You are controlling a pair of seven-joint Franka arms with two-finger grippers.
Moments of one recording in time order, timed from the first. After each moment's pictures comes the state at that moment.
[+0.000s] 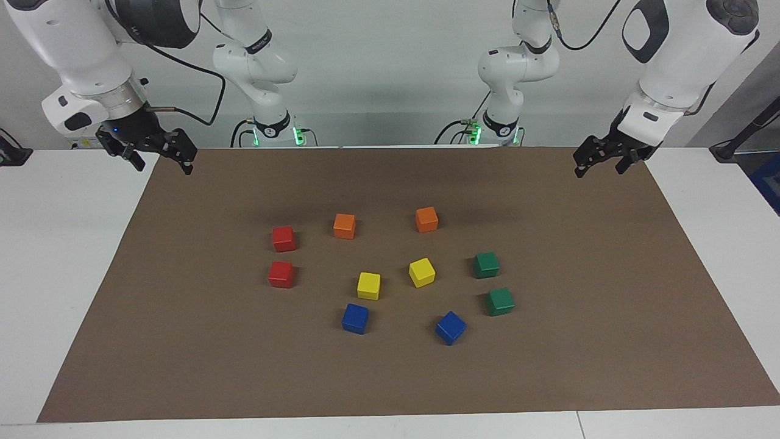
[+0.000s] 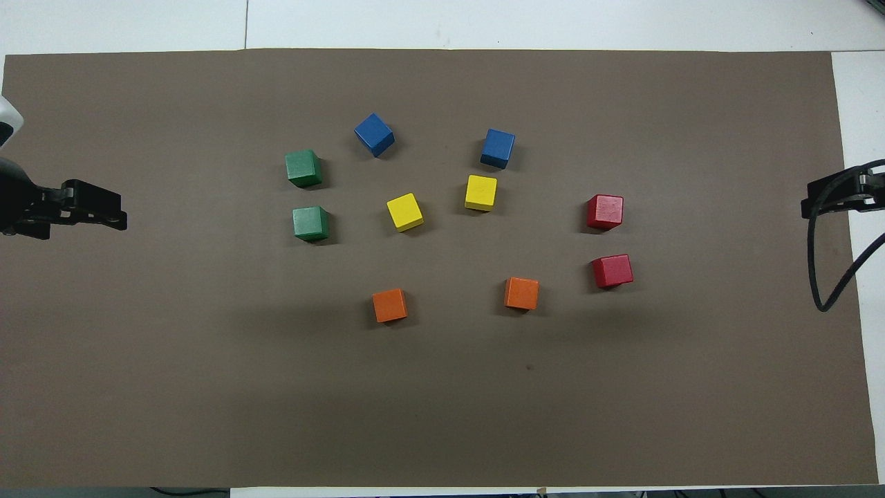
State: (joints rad) left arm 0.05 0.00 -0.10 -1.62 -0.02 1.56 -0.09; right arm -0.16 0.02 0.09 -1.55 -0.04 1.51 0.03
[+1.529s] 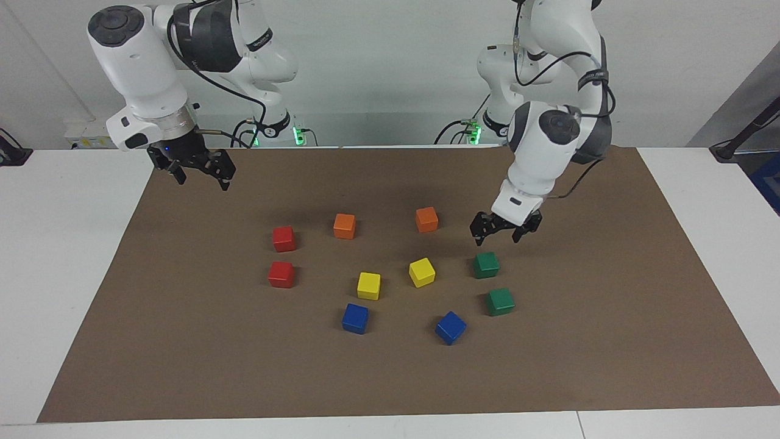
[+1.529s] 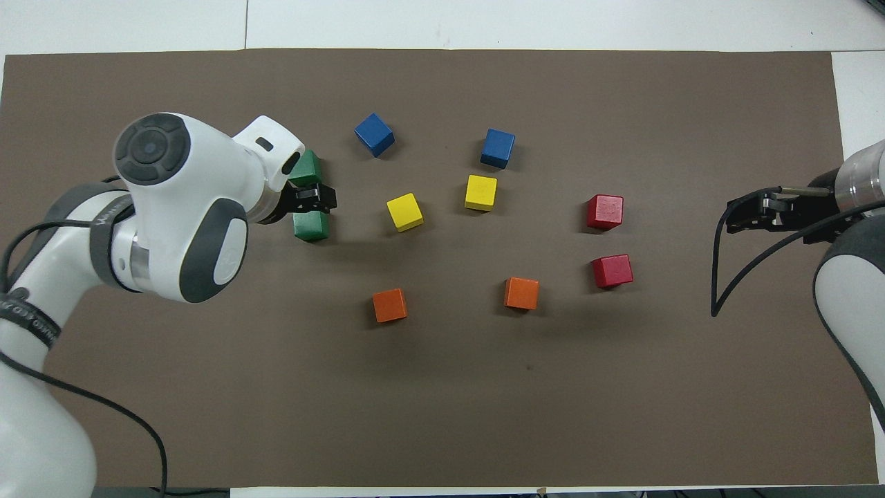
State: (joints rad) left arm -0.23 0.24 -0.13 -1.88 -0.04 2.19 -0.37; right arm -0.08 -0.07 0.10 -1.81 -0.04 1.71 0.21
